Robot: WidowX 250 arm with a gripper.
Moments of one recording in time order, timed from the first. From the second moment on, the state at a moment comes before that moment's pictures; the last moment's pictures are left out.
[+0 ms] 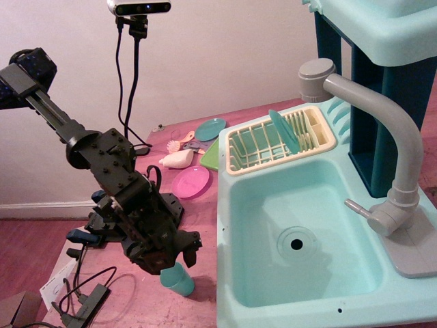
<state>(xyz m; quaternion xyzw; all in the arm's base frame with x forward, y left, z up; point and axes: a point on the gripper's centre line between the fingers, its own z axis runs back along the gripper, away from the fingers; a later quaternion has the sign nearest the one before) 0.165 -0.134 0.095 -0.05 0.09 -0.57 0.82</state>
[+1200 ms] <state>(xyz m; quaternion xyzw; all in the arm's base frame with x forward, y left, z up) 0.174 -0.151 0.048 -0.08 0.11 -0.59 0.80</state>
